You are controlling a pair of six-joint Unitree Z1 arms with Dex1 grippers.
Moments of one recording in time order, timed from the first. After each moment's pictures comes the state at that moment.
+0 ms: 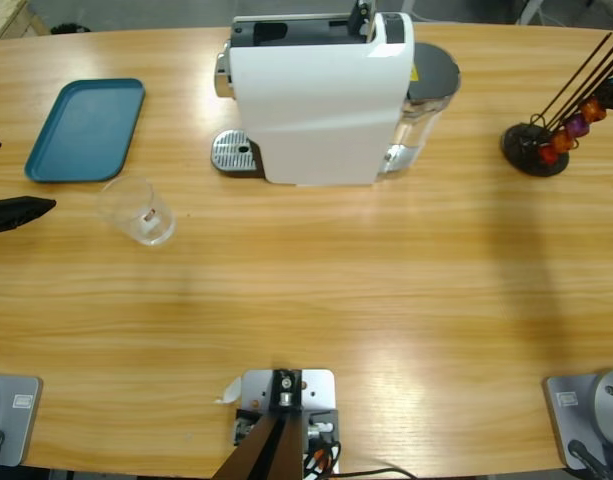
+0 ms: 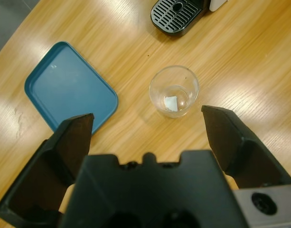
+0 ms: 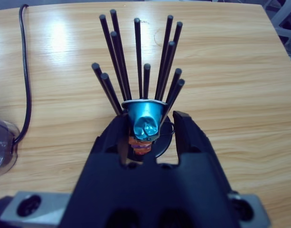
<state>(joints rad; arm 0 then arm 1) -0.66 1.05 -0.77 0.51 0.12 0.21 0.11 1.32 -0.57 -0.10 -0.21 0.08</state>
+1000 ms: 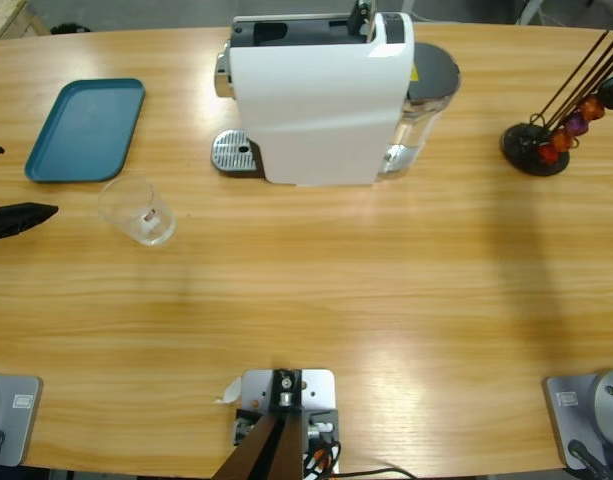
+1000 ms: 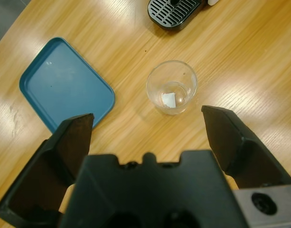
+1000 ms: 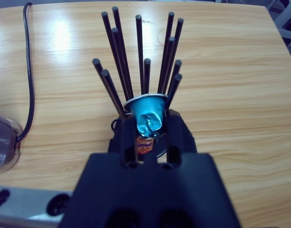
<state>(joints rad) -0.66 1.05 -0.76 0.51 0.12 0.21 0.11 1.32 -0.58 -0.09 -0.20 0.07</state>
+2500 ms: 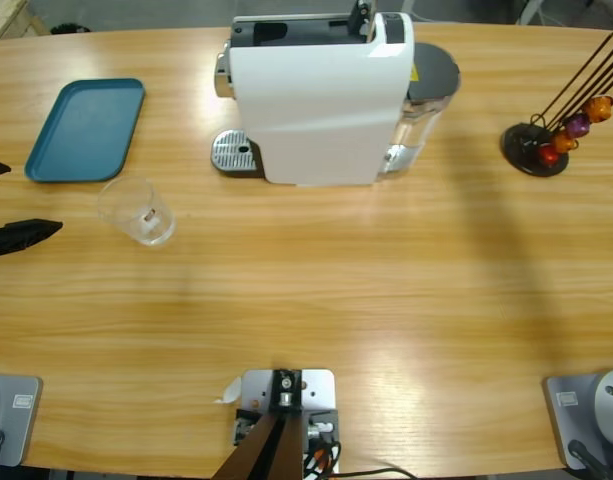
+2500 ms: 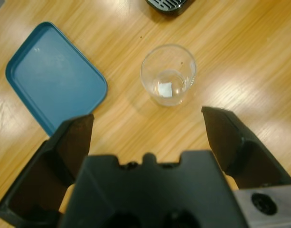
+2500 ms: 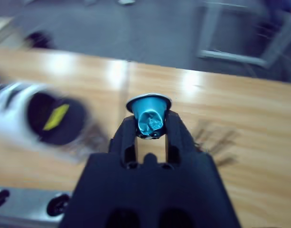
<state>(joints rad) -0.66 1.05 -0.72 0.51 0.11 0.18 0.20 1.12 -0.86 0.19 0.15 -0.08</state>
